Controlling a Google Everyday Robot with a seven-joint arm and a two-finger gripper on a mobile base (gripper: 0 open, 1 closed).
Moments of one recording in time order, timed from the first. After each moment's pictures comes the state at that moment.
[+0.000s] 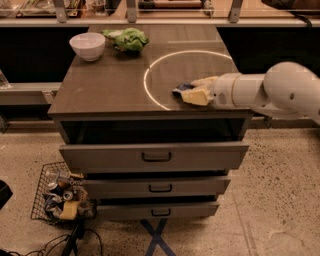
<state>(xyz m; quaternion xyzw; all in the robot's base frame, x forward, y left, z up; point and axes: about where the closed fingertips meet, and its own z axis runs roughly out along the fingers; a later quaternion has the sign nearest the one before) 0.663 -0.100 0.845 -0.35 0.76 0.21 0.51</state>
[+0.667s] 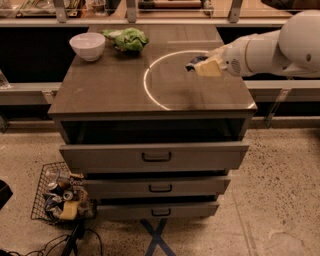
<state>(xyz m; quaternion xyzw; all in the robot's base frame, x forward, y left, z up) 0.682 -0.136 0.919 -0.38 0.77 0.11 0.50</state>
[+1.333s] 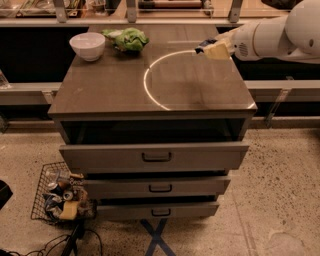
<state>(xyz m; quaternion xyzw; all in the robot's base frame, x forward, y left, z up) 0.730 -0.169 0.946 -0.36 0.76 0.08 0.53</state>
